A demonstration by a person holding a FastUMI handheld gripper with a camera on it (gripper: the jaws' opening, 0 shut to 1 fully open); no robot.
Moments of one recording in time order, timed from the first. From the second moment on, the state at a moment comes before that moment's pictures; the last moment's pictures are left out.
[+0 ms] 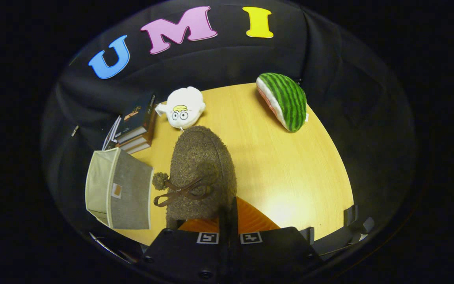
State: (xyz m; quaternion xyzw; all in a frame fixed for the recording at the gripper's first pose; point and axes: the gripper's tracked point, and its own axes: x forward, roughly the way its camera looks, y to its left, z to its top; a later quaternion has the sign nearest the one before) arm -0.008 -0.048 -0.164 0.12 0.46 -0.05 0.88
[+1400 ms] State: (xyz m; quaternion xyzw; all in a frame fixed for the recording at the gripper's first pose) arm 0.041 0.273 -0.171 0.24 0.49 0.05 0.84
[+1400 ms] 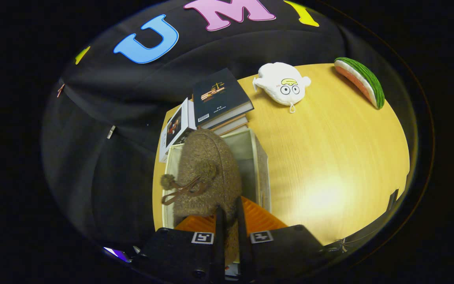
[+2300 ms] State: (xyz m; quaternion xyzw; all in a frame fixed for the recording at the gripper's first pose) arm 0.042 0.182 -0.006 0.18 0.25 0.08 0.95
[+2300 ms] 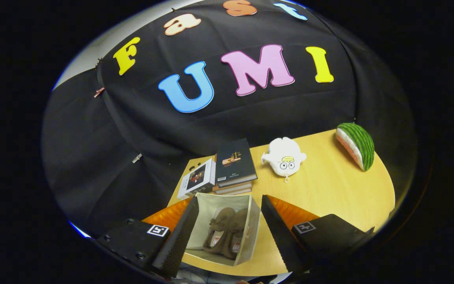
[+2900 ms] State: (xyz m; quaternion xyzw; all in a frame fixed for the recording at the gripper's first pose) arm 0.032 0.004 0.002 0.03 0.13 -0.02 0.99
